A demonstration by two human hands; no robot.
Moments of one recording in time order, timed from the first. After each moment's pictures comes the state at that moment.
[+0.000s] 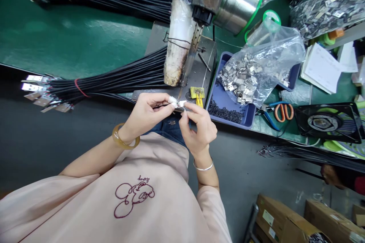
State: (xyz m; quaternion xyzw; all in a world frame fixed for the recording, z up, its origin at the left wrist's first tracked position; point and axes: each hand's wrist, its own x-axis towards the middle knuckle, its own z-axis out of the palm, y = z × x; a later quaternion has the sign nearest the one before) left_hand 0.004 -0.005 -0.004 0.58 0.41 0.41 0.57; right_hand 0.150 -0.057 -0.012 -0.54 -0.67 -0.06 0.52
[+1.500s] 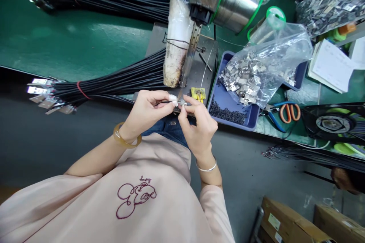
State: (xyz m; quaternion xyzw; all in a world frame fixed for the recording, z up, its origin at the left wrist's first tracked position) left_hand 0.005 0.003 -0.002 0.59 0.43 0.41 0.55; right_hand 0.152 -0.050 -0.004 -0.58 -0.67 0.06 0.46
